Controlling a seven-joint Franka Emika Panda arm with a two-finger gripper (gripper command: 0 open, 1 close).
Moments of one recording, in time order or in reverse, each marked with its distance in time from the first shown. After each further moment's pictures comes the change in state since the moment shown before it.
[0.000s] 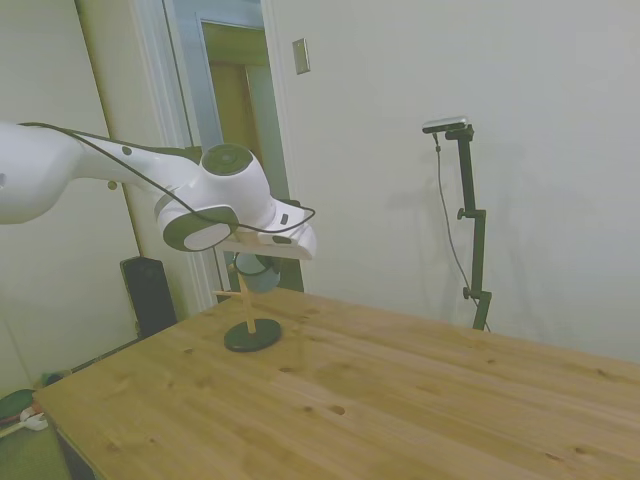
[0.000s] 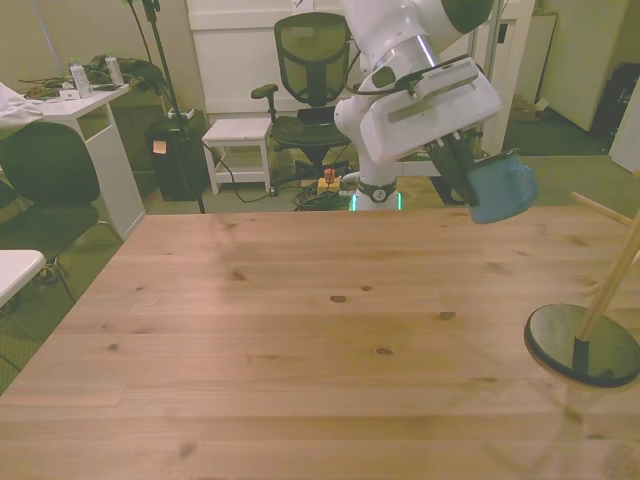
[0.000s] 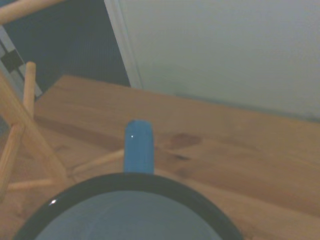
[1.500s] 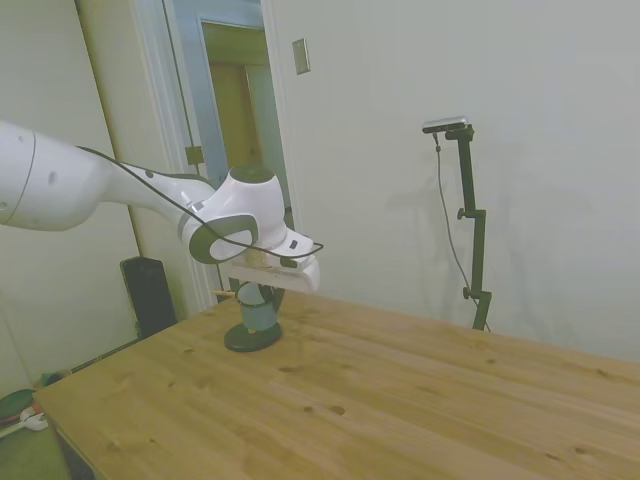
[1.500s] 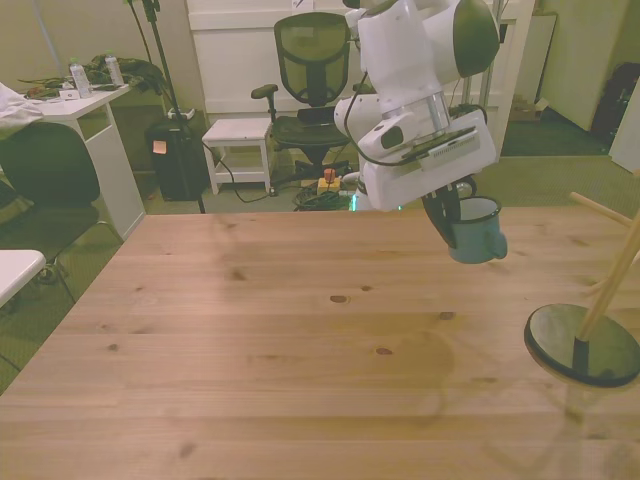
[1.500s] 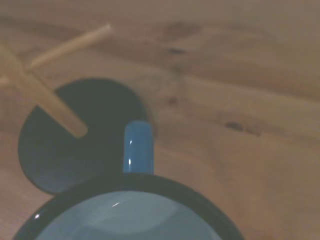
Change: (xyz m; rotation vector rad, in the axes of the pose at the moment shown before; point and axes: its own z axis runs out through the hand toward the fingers) arm -0.011 0.028 0.062 -0.256 -0.220 0.085
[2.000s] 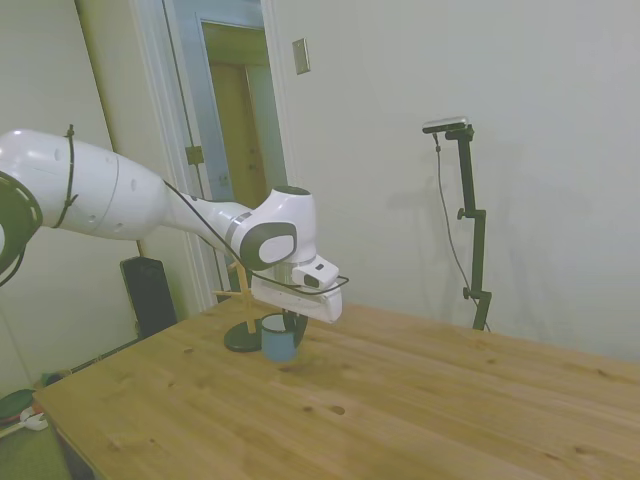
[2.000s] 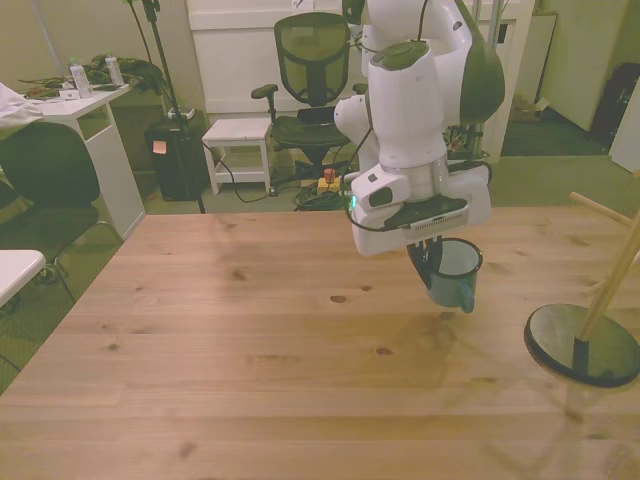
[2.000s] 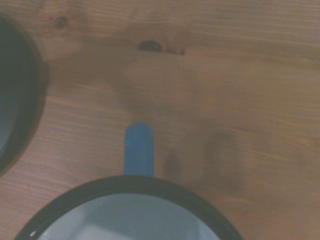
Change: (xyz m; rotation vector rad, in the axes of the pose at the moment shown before) arm 0.053 0.011 0.058 -0.206 -0.116 0.198
